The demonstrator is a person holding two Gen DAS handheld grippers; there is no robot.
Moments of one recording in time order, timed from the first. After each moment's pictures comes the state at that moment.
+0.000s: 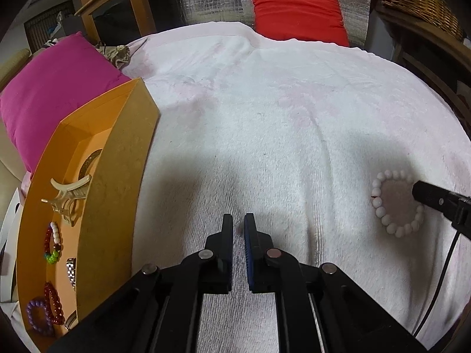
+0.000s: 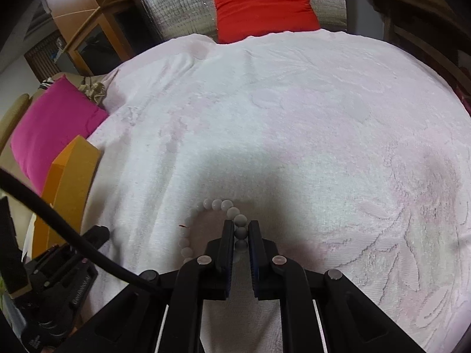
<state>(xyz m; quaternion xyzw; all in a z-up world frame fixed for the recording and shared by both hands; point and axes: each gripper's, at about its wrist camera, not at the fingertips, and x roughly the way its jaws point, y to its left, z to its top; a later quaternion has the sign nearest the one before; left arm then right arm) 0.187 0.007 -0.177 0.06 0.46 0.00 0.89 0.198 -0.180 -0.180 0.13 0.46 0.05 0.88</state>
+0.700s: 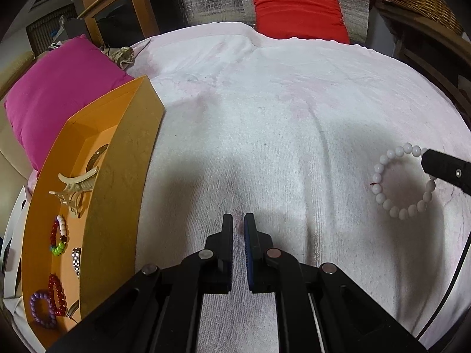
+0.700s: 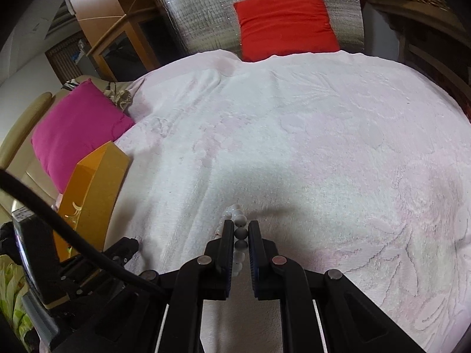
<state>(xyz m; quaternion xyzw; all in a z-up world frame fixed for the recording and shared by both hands) 0.173 0.003 -0.177 0.07 0.45 0.01 0.89 0.185 -0.169 -0.153 0.12 0.42 0.09 0.89</state>
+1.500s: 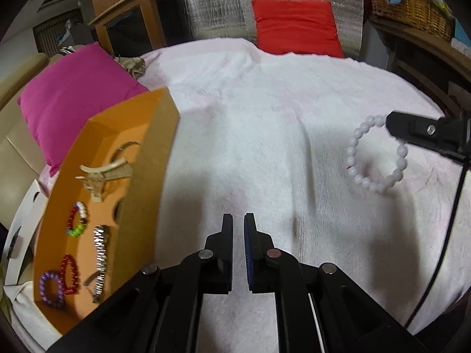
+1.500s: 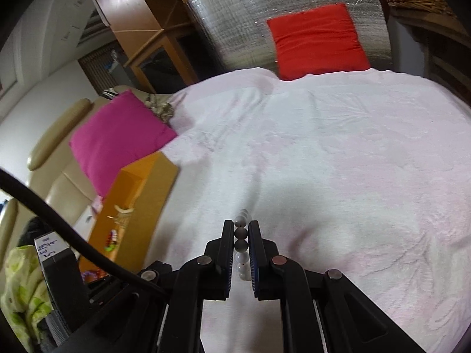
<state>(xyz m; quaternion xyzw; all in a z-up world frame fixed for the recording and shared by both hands) 0.124 0.011 -0.144 0.06 0.42 0.01 0.91 0.163 -0.158 -0.123 0.15 0.37 0.18 0.90</state>
